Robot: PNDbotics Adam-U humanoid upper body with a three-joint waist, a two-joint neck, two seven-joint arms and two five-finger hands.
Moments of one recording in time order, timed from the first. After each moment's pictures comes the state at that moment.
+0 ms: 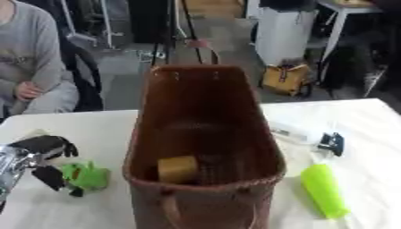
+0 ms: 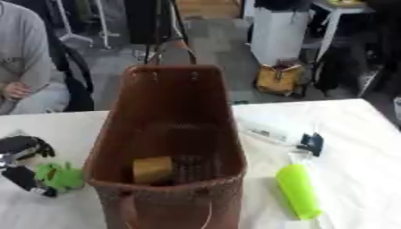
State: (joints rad) left arm -0.63 0.56 -0.10 -1.02 -1.11 -0.18 -0.51; right arm -0.21 -0.39 -0.19 -1.95 0.14 -0.11 -0.16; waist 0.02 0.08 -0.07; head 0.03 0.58
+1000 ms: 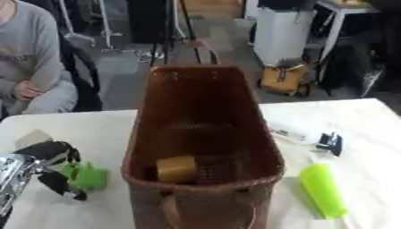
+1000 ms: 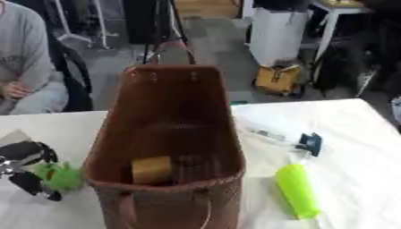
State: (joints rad) left arm -0.64 0.52 -0.09 -0.93 -1.16 -0.17 -0.41; right arm -0.21 -0.39 -0.18 -1.95 0.14 -0.11 -0.15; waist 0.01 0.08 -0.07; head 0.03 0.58
